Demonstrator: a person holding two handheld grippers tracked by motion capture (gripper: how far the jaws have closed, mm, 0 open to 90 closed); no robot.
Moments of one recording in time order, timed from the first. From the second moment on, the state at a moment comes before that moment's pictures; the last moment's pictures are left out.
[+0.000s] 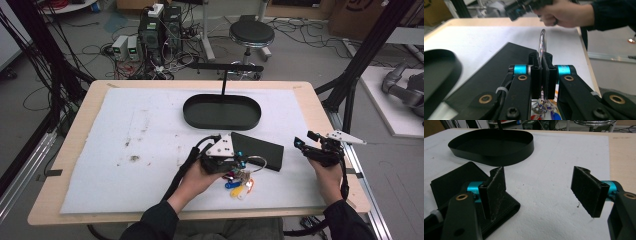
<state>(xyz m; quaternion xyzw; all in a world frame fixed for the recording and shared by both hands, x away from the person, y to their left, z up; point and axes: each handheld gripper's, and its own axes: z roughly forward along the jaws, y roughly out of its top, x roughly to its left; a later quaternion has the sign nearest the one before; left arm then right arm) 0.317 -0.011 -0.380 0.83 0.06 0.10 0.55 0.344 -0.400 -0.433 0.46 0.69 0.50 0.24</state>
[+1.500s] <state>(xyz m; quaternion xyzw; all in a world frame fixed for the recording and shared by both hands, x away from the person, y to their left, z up) 0.401 0.100 -0.294 0.74 0.18 0.26 0.59 0.346 -0.400 -0.434 0.47 0.69 0.50 0.24</state>
